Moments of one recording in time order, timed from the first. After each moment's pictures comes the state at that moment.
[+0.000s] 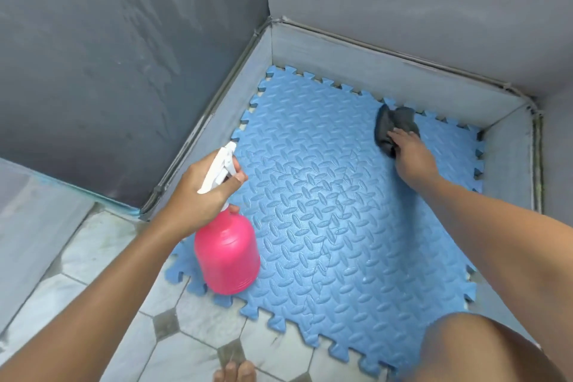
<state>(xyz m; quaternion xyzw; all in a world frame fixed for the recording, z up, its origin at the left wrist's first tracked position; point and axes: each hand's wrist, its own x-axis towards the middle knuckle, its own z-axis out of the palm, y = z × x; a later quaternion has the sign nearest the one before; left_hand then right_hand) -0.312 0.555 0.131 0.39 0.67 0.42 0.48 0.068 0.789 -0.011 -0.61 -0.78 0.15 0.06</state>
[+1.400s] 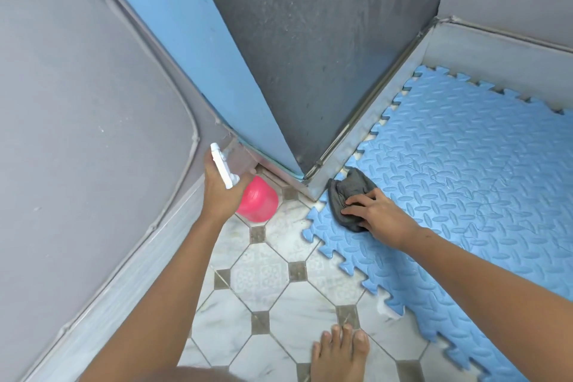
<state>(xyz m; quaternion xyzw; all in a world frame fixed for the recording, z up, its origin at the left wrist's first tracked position) -0.496 0.395 0.119 0.24 0.87 0.39 0.19 -0.191 0.573 0.005 -0.19 -0.95 0.23 -0.03</state>
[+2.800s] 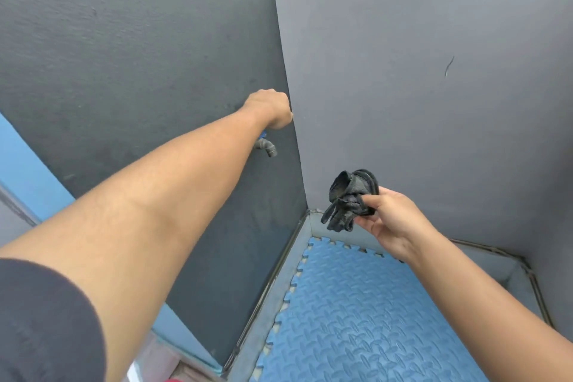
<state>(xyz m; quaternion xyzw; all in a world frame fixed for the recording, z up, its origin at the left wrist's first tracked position) -0.319 0.809 0.549 0.62 0.78 -0.07 -0.12 -0.086 0.710 0.407 -0.41 -0.35 0.72 0.44</state>
